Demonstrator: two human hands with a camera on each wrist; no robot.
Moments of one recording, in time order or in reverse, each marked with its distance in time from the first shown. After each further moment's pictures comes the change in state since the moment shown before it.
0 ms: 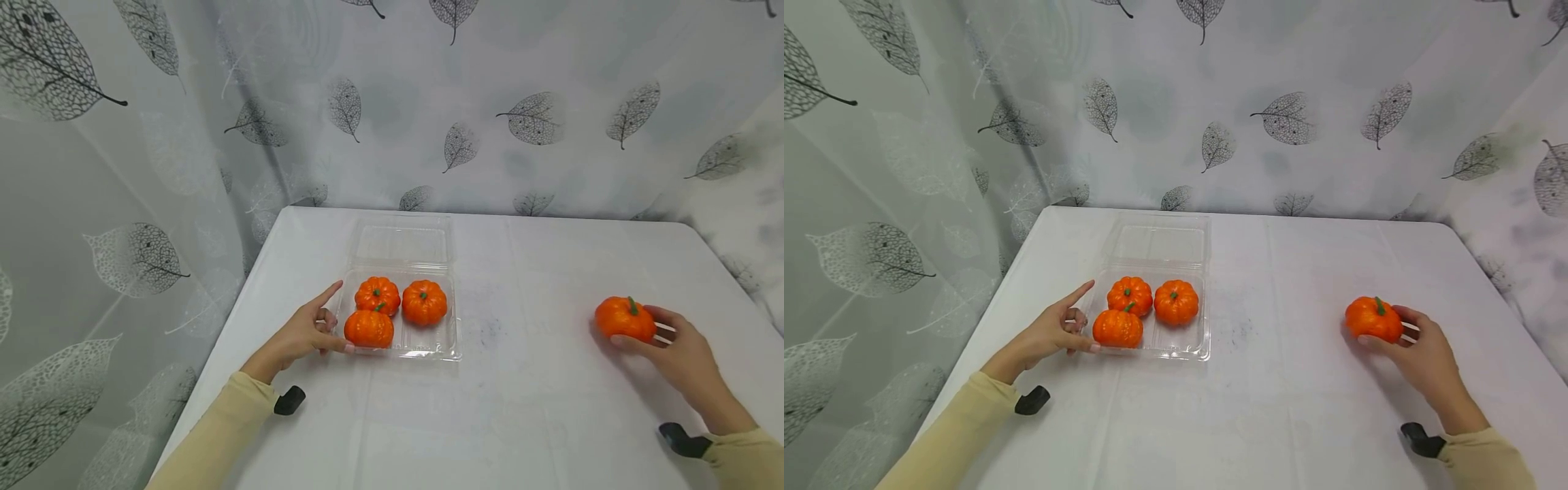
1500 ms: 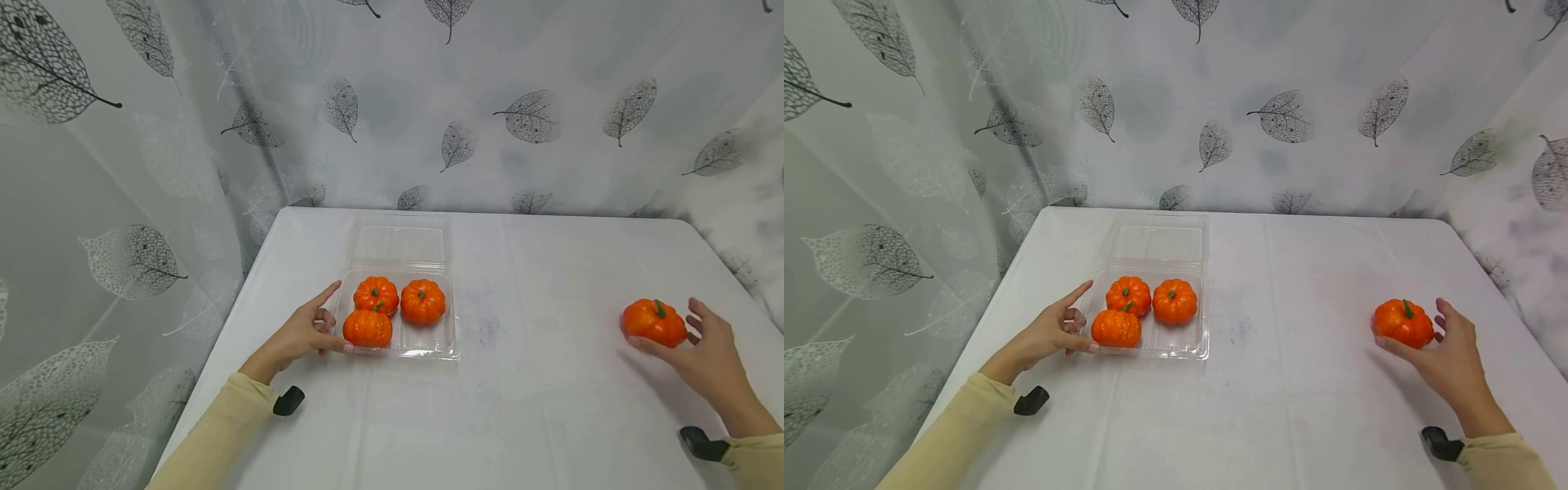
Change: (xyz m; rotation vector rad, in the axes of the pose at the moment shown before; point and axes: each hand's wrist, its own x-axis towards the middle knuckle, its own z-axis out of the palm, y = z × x) left_hand 0.001 0.002 0.001 0.003 0.000 -0.011; right_hand 0.000 0.020 -0.010 -0.004 0.172 -0.024
